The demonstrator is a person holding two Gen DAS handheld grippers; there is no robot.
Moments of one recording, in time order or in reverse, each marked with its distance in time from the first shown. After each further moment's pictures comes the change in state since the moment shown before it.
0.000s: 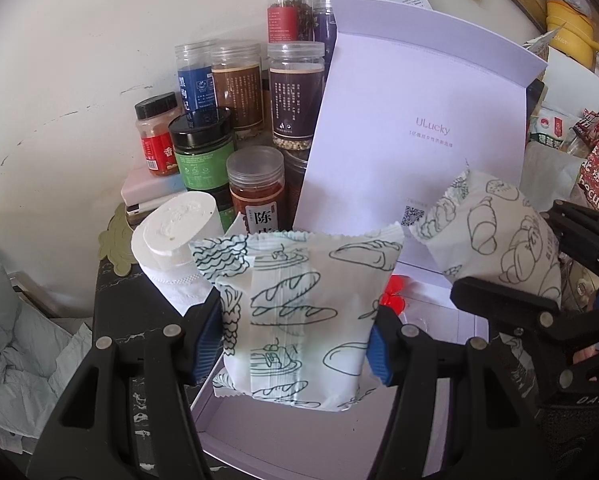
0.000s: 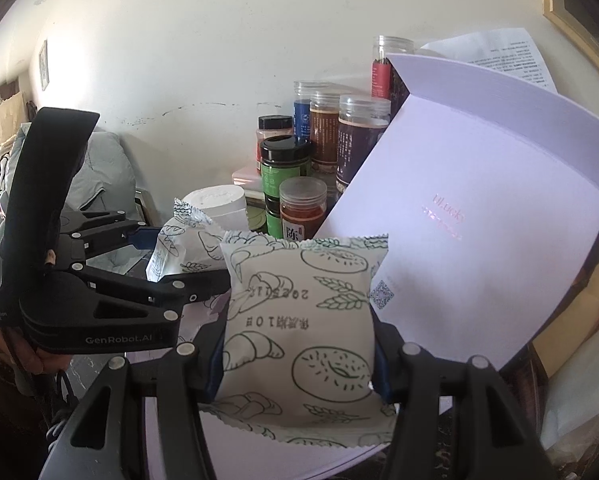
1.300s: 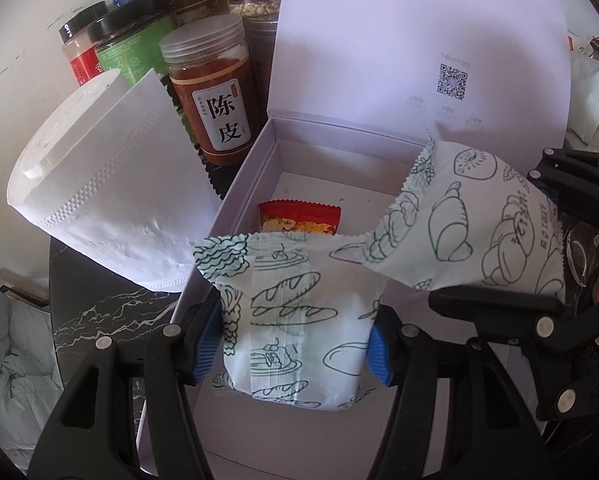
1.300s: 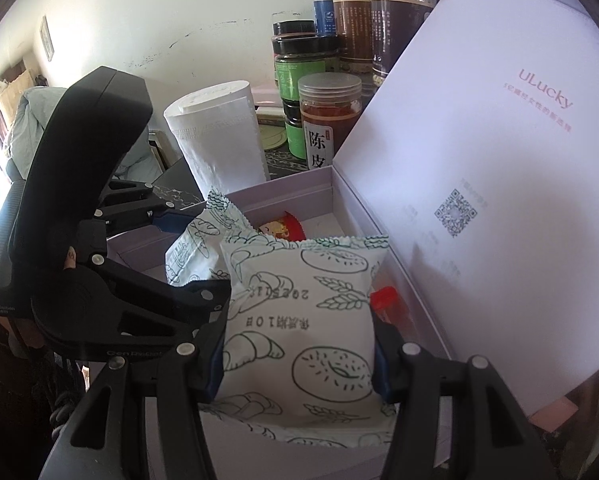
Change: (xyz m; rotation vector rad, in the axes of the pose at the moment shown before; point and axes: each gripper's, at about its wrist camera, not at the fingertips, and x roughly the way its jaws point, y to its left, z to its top) left arm 0.087 -0.009 -0.035 0.131 0.279 -0.029; right arm 0.085 -0.004 -0.029 -0.010 0.219 0.125
